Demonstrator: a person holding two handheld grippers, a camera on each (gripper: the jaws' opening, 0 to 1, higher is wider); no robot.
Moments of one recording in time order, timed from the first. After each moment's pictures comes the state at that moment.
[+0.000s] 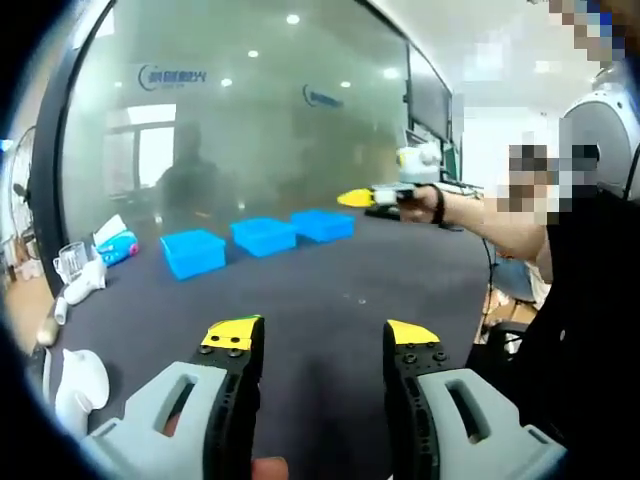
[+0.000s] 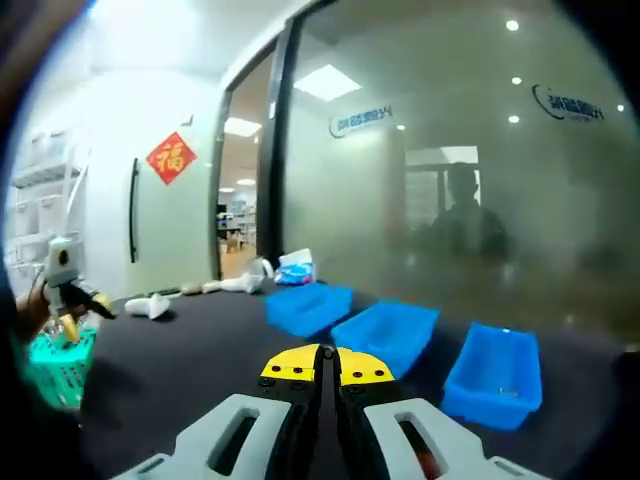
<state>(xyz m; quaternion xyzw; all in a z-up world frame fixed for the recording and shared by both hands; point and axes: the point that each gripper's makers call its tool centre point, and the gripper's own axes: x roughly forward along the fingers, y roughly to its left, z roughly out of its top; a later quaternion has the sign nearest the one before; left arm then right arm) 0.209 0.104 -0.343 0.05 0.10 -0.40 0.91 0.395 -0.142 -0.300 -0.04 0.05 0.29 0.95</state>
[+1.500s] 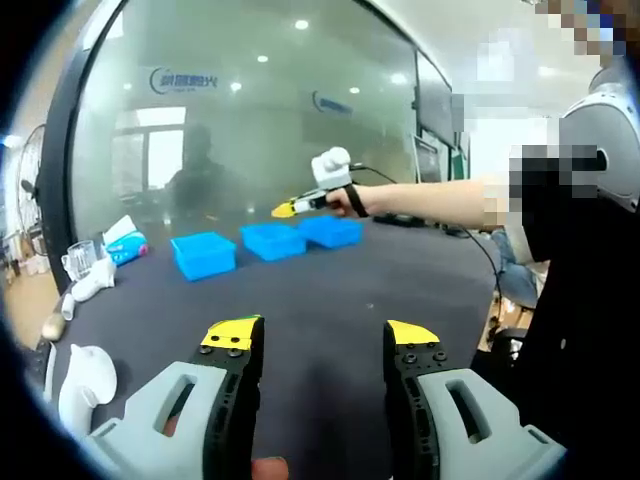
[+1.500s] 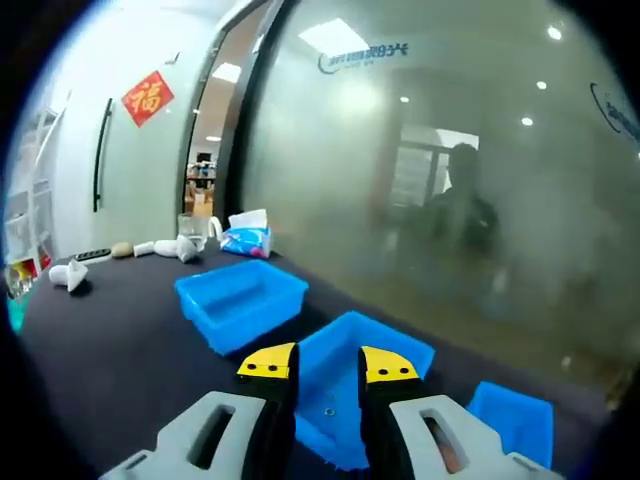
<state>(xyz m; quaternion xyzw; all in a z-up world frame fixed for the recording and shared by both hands) 0.209 0.111 -0.339 0.04 0.09 -0.38 0.92 0.530 -0.101 -0.327 -0.13 0.11 0.25 0.95</state>
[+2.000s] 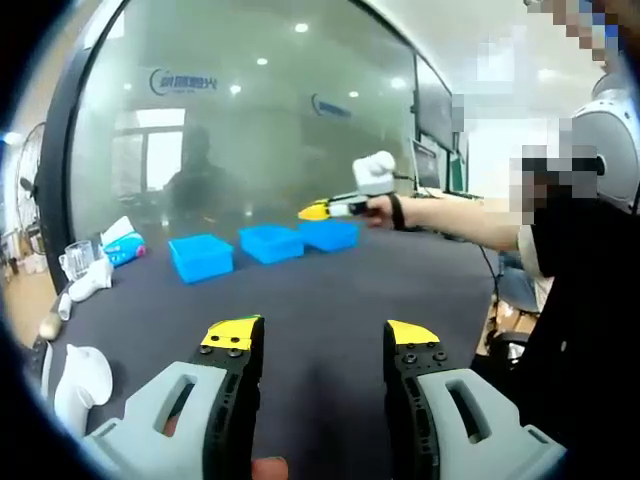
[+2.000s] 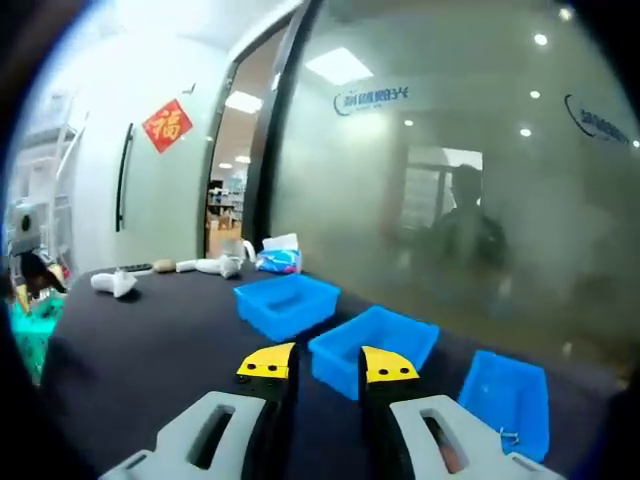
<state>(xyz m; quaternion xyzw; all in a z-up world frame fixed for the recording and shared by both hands) 0.211 0.109 -0.338 0.03 0.08 -0.39 0.92 0.426 -0.115 -0.314 -0.10 0.06 0.28 0.95</state>
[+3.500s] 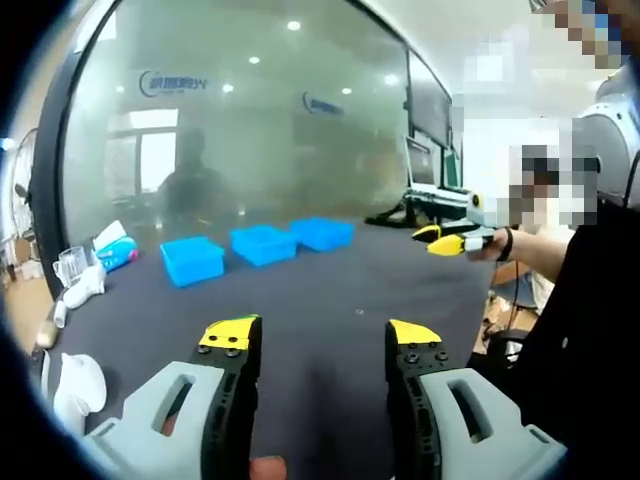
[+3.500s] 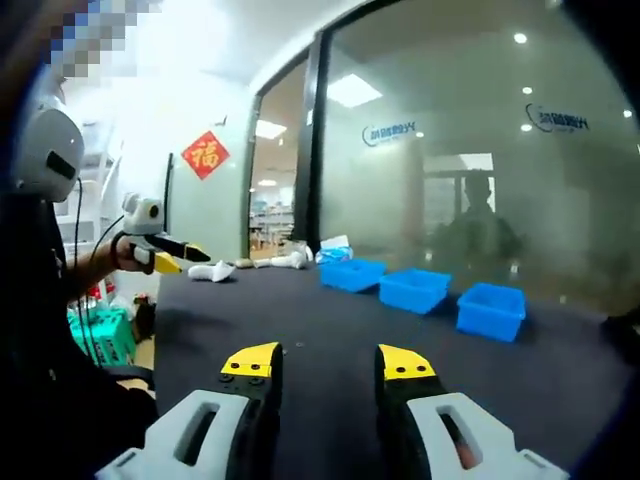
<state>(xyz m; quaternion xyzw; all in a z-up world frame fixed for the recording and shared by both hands) 0.207 0.098 -0.337 0.04 0.08 -0.40 0.91 0.217 -0.173 -0.351 -0.05 0.04 0.34 0.94</state>
